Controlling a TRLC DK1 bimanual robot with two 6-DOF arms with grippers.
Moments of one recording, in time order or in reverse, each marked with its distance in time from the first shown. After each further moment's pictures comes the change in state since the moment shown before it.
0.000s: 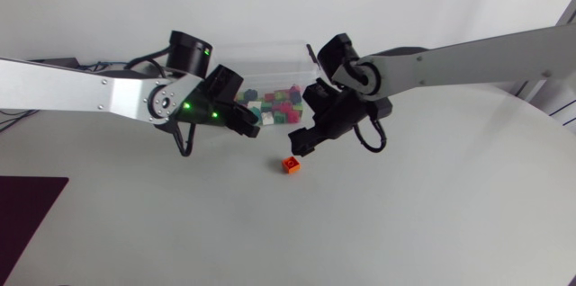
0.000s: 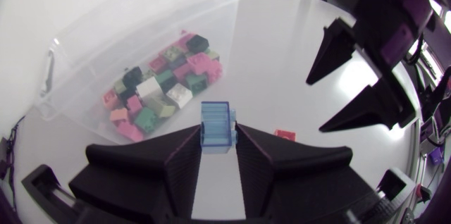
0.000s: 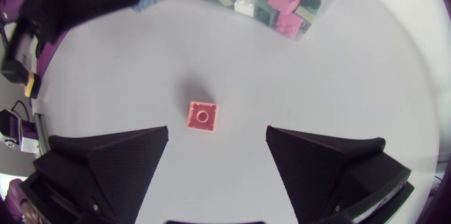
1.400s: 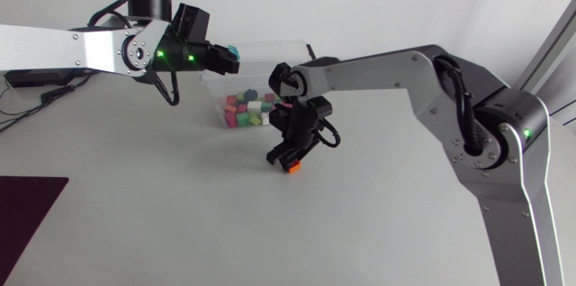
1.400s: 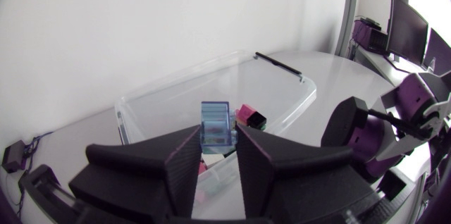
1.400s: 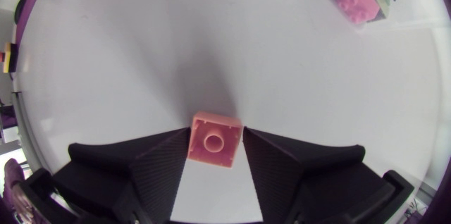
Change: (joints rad) left arm 0.142 0.045 0.230 0.084 0.014 -0.078; right arm 0.094 0.420 0.478 -0.383 0.107 -0.066
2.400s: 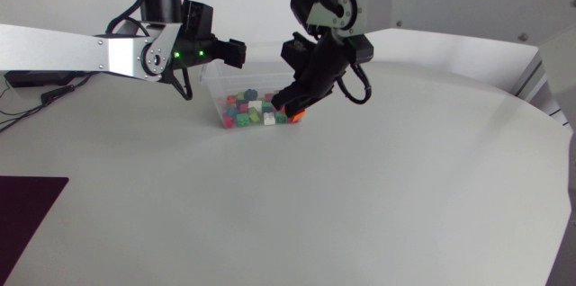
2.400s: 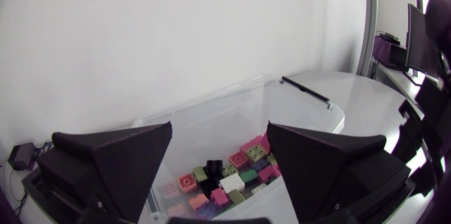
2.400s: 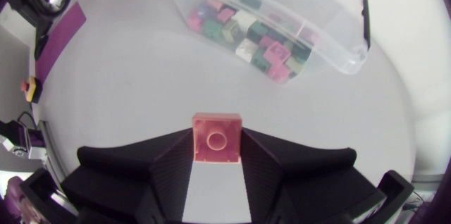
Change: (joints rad) left arm -0.019 0.065 0.019 0.176 -0.129 -0.038; right arm -0.041 -0.315 -0.013 0.038 -0.019 0.047
